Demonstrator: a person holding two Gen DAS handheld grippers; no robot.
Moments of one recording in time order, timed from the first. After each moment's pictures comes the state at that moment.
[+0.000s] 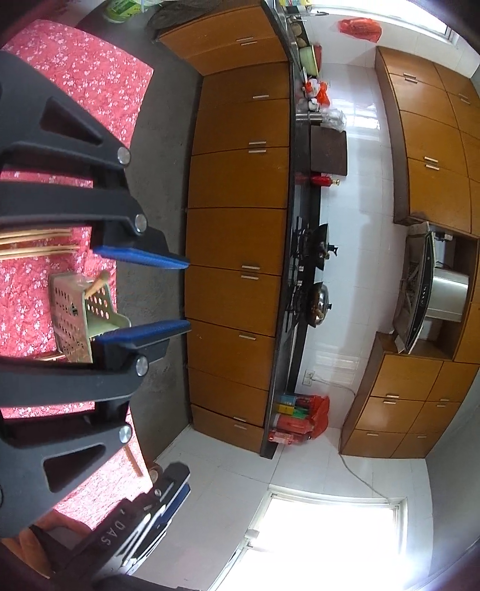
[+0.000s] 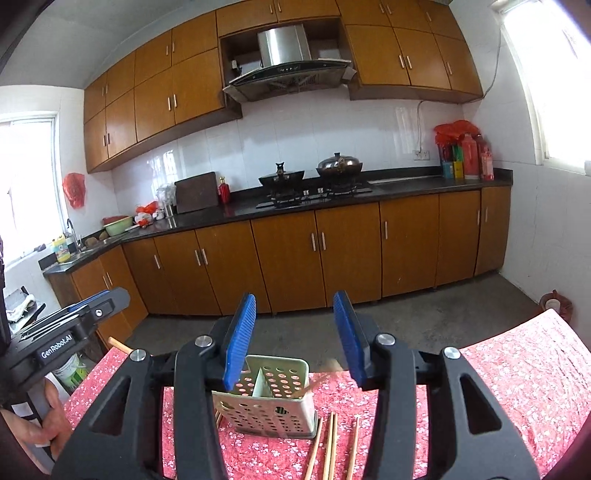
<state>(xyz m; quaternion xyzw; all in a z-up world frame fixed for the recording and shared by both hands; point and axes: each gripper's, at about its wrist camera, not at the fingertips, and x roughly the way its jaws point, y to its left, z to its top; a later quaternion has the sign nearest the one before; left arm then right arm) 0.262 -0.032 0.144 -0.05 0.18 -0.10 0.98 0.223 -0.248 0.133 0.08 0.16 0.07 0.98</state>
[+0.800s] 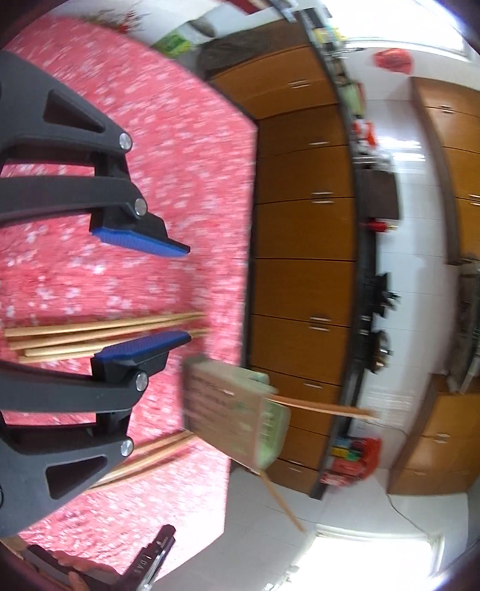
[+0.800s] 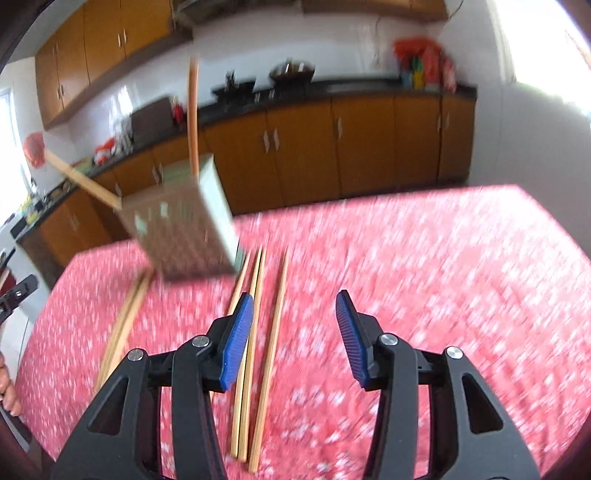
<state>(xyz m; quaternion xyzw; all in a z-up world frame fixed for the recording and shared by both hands) 0.175 0.044 0.005 -0.04 0.30 -0.02 0.95 0.168 -0.289 -0.025 0.10 0.34 0.02 0.93</state>
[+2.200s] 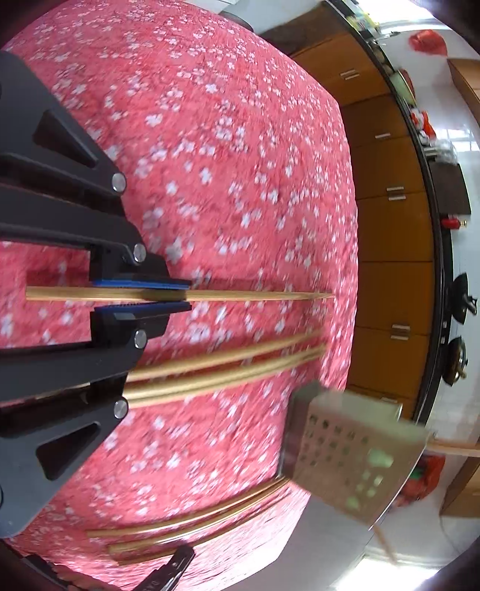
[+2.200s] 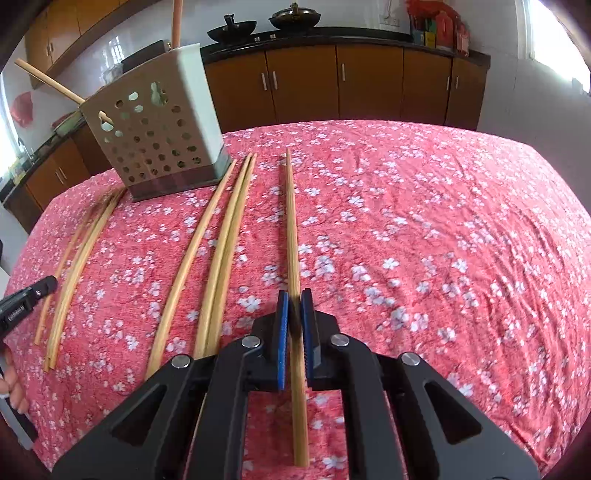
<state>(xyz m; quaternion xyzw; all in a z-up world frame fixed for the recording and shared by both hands) 0.215 0.030 -0.093 -0.03 0.42 -0.02 0.91 0.182 -0.274 -0.093 0.06 0.42 0.01 0.90</state>
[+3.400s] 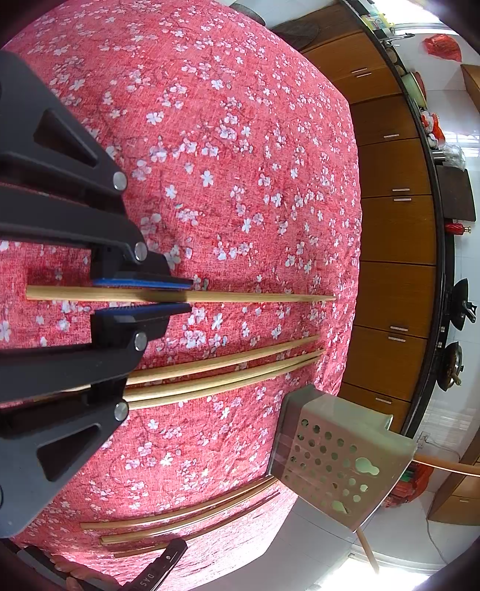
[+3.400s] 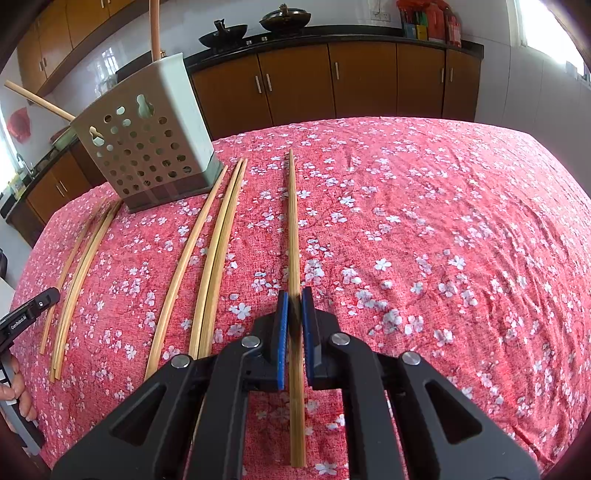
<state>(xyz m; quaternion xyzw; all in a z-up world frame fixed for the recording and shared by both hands) 0.215 0.039 -0.092 -0.05 0.42 -0.03 0.91 0.184 -0.284 -0.093 0.09 0.42 0.01 0.90</state>
